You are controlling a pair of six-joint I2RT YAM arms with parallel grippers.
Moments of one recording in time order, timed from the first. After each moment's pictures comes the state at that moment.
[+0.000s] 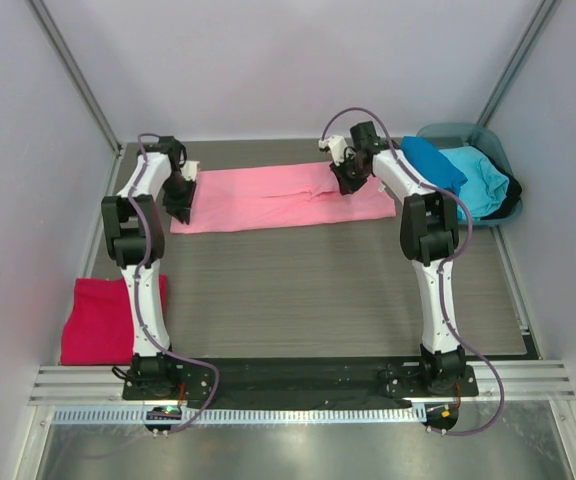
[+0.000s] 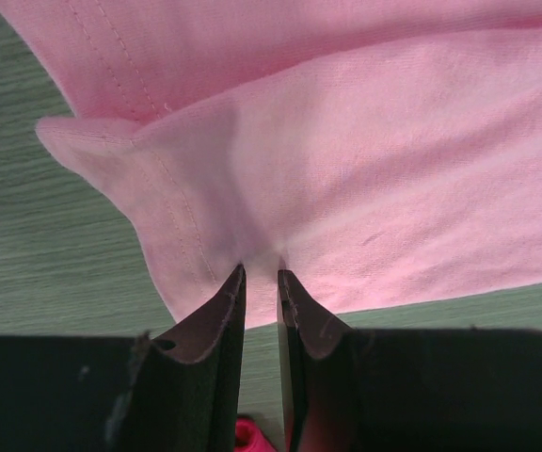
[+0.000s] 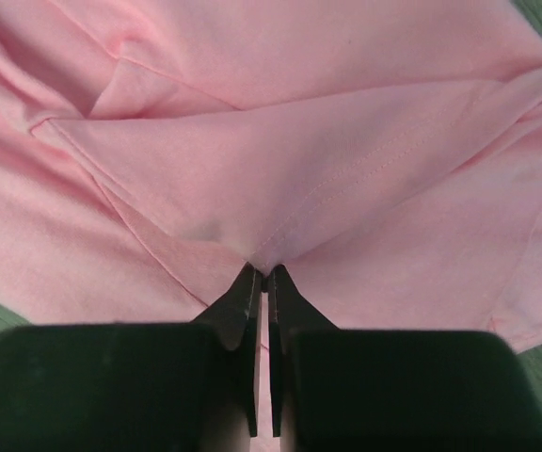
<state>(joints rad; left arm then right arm) 0.03 2.34 2.01 -1.10 0.08 0.17 0.25 2.40 2.09 -0.73 -0.27 -0.53</state>
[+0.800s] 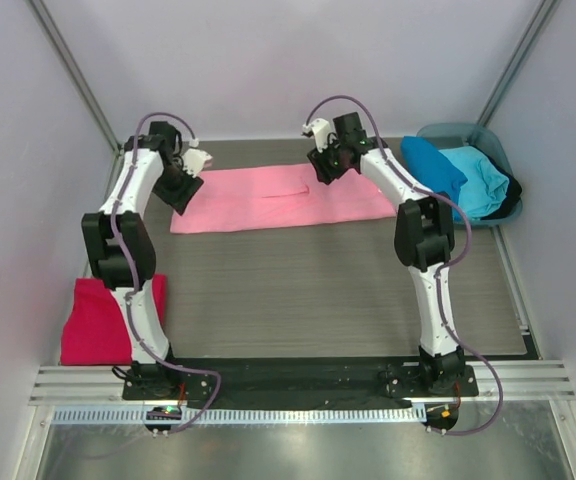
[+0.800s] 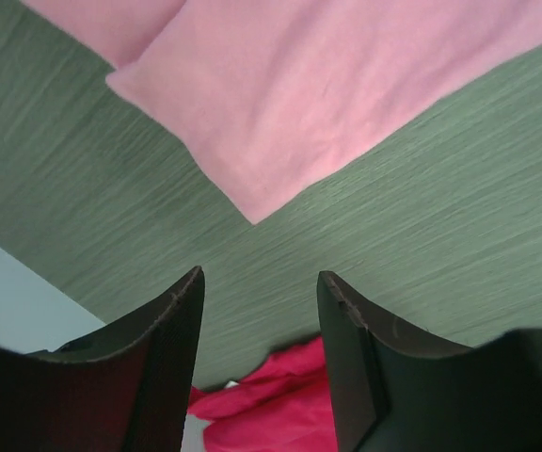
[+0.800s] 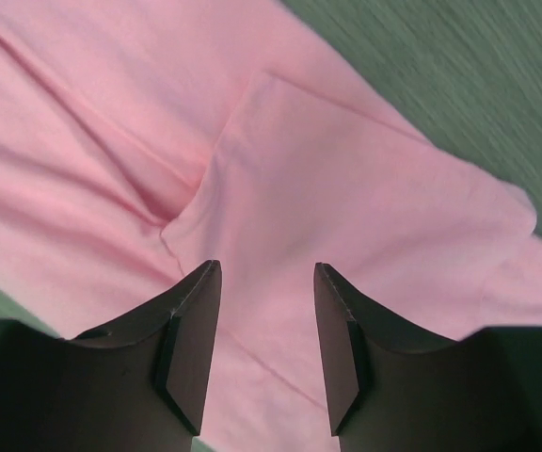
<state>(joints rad) -0.01 2.05 1.87 -1.10 0.07 0.63 0.33 2.36 2.14 -0.58 -0.24 -0.42</state>
